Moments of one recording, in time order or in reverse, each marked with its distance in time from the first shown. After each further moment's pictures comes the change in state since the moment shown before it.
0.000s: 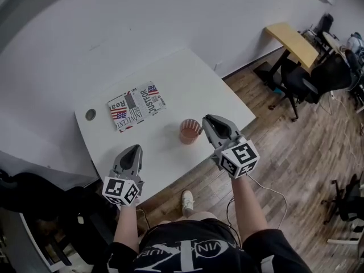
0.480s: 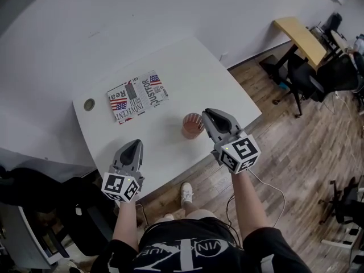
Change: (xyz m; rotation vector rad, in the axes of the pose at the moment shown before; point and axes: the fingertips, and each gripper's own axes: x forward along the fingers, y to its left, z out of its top) left arm 0.008 0.009 -0.019 -0.023 0.026 0.015; right arm 0.028 0.000 -0.021 0.024 0.037 0.048
